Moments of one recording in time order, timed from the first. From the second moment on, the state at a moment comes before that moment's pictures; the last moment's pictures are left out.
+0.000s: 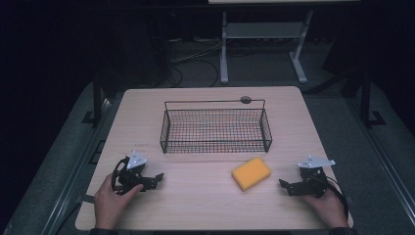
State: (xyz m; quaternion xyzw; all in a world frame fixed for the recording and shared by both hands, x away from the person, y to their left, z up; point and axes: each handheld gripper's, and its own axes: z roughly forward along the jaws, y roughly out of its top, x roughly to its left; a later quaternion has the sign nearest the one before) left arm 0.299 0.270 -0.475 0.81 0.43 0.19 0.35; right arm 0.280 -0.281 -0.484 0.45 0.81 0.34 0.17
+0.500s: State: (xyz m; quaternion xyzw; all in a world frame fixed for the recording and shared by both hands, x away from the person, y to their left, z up) left arm 0.299 0.270 -0.475 0.81 0.43 0.19 0.35; right arm 0.279 -0.286 -0.468 0.44 0.82 0.35 0.15
